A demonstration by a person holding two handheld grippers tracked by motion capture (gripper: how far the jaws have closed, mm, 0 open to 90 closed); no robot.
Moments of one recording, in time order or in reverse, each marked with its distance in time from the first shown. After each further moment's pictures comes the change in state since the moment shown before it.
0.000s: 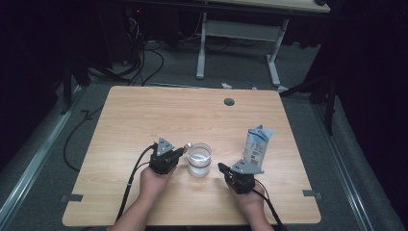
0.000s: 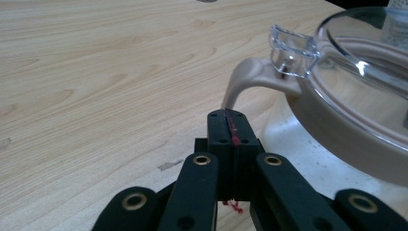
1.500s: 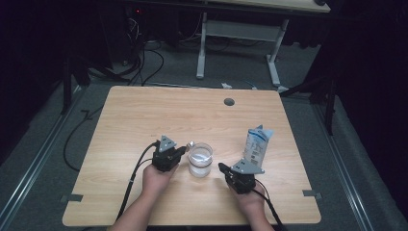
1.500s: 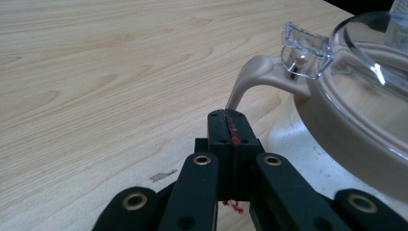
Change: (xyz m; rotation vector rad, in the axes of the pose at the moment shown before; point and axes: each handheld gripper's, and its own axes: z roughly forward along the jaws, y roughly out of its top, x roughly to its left) left arm -0.001 -0.001 0.013 0.026 -0.007 -0.024; right arm -0.001 0.000 -0.001 0.000 0.001 0.000
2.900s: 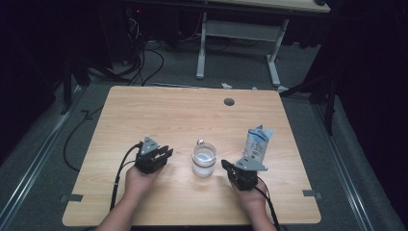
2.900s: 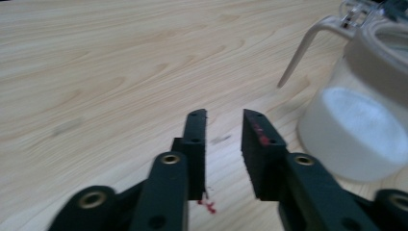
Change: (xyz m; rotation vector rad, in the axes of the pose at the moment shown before) left arm 0.036 0.020 -0.044 -0.020 0.028 0.050; right arm -0.010 0.003 0.000 -0.011 -0.030 0.026
